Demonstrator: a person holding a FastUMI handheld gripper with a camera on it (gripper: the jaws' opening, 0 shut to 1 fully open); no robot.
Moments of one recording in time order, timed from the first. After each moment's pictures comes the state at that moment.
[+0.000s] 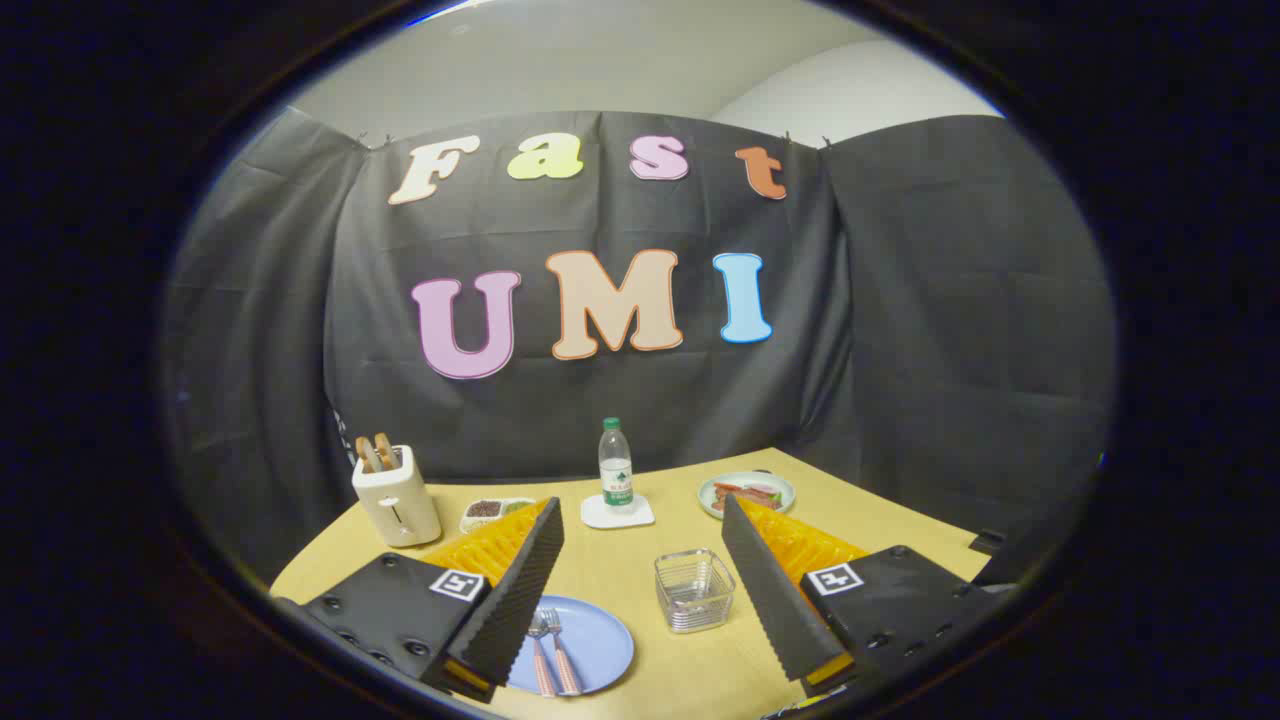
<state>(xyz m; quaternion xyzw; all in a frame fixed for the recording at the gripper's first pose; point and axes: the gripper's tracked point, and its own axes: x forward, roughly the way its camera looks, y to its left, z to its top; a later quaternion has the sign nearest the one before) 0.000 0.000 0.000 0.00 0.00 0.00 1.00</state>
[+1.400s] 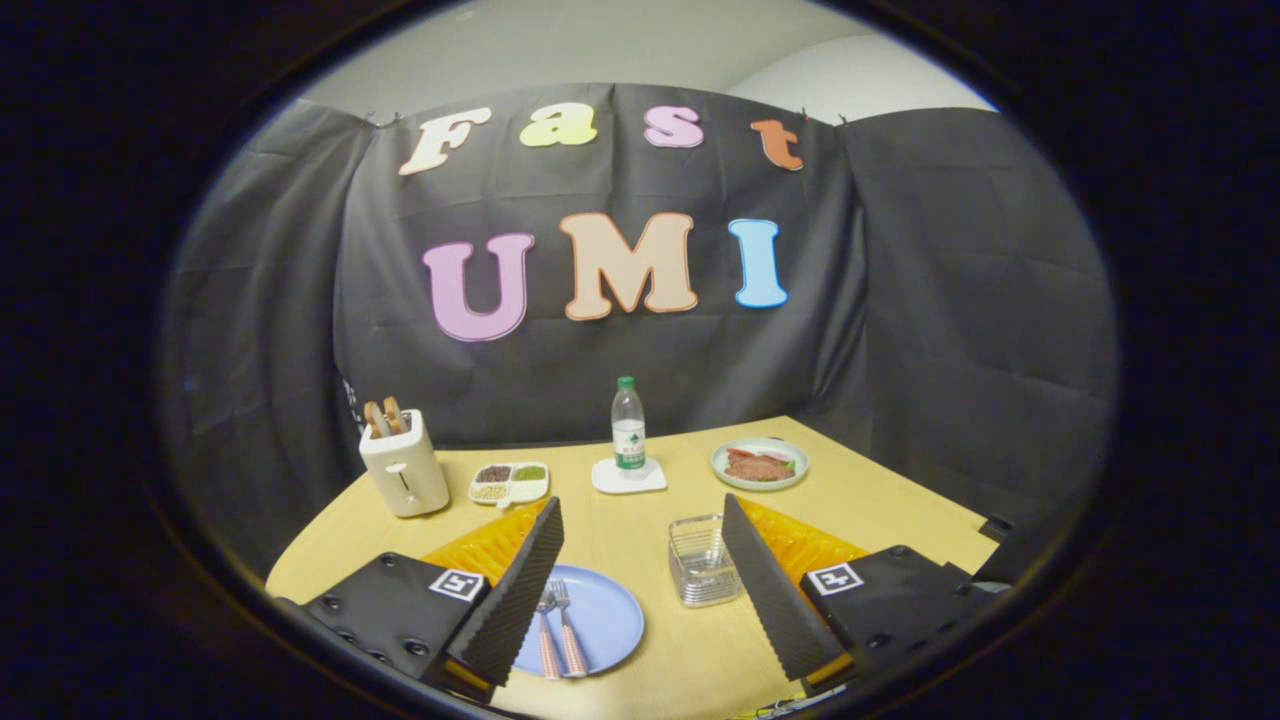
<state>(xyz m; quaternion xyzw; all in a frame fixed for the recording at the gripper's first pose) -0.001 0.015 -0.049 -0.02 0.06 0.02 1.00</state>
